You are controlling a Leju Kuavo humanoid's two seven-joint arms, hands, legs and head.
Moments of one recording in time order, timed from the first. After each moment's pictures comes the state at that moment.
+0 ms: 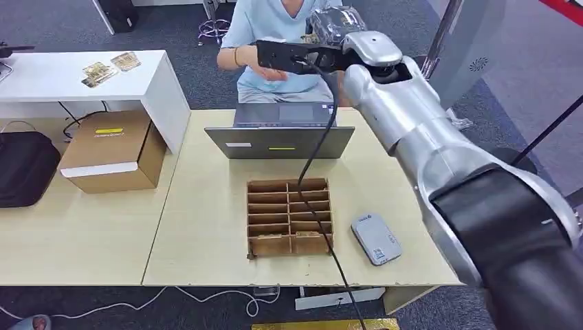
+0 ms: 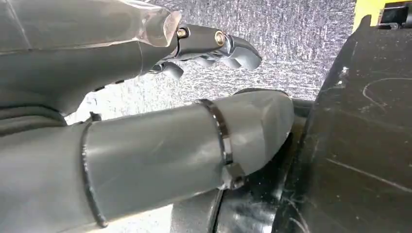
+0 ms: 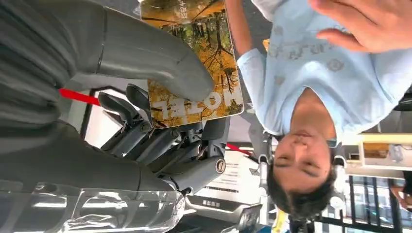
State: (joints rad) left arm -0.13 -0.09 -0.23 -0.22 -1.14 -0.16 0.04; right arm -1.42 0.17 0.52 -0.37 1.01 0.16 0.18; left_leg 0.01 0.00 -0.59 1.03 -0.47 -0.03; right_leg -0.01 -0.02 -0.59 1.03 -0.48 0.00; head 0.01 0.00
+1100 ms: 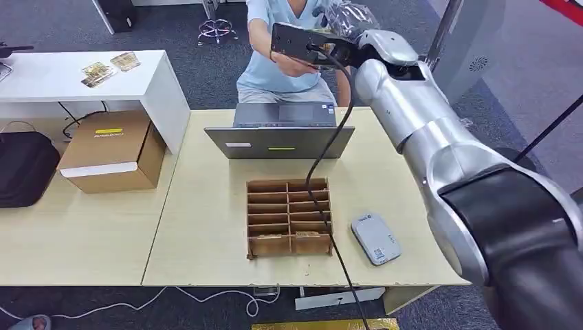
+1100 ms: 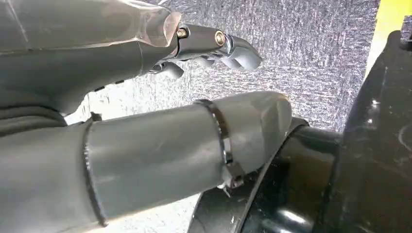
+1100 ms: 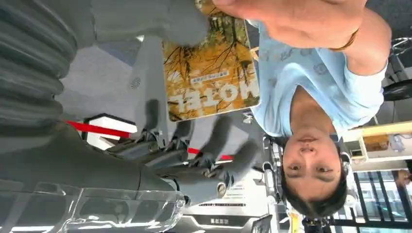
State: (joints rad) left arm -0.14 -0.10 -0.18 -0.22 -1.17 -0.15 0.09; right arm -1.41 0.15 0.39 -0.35 1.00 0.12 0.13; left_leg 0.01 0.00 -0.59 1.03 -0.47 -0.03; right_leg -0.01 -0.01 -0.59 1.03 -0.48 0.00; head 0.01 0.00
